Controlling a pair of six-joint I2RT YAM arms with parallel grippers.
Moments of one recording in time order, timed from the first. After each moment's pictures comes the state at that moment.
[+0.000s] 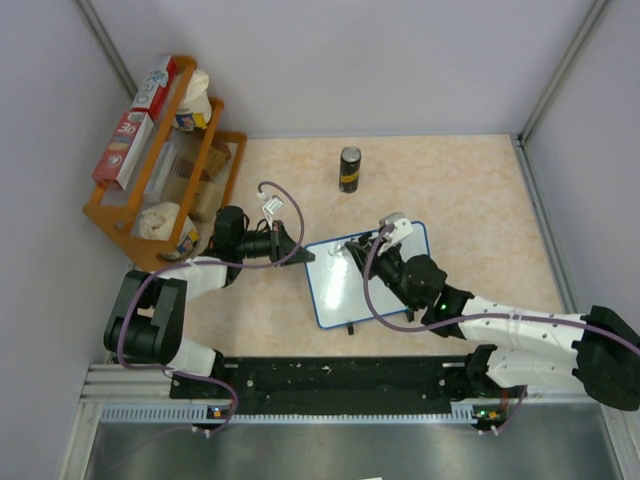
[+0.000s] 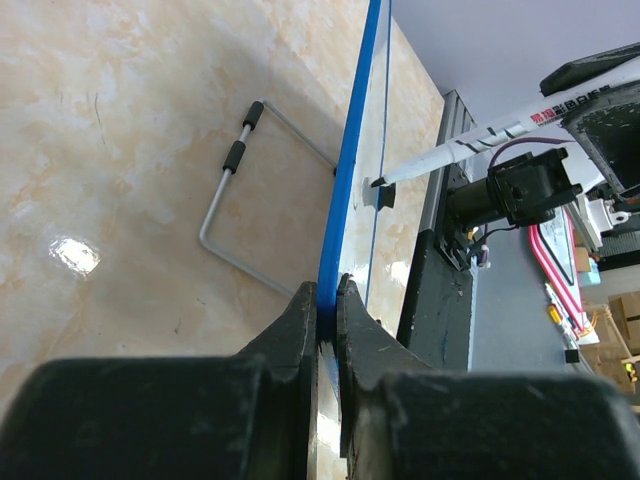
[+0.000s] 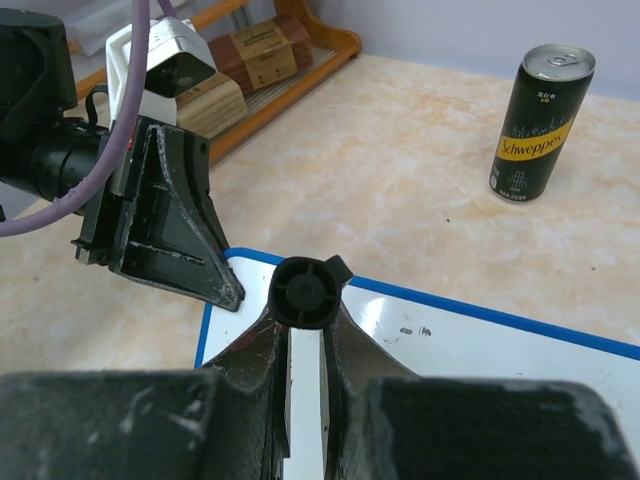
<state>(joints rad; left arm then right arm) -0.23 1.48 0.59 0.48 1.09 -0.46 1.02 1.08 0.51 0.58 0.37 0.17</state>
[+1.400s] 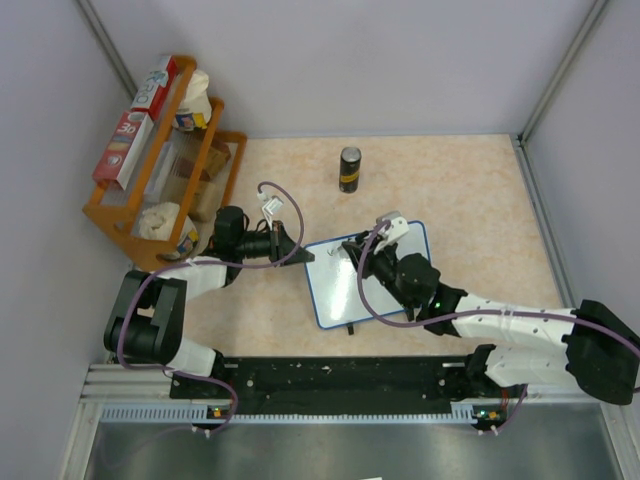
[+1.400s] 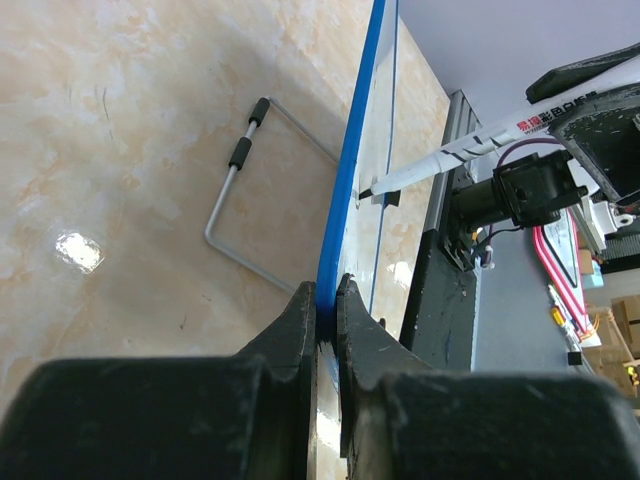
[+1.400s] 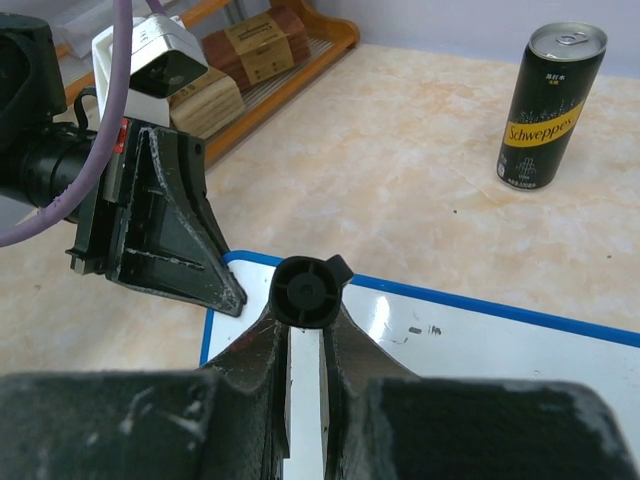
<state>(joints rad) -0.23 1.48 0.59 0.46 1.08 -0.45 1.02 1.15 0.54 0.60 0.40 0.21</state>
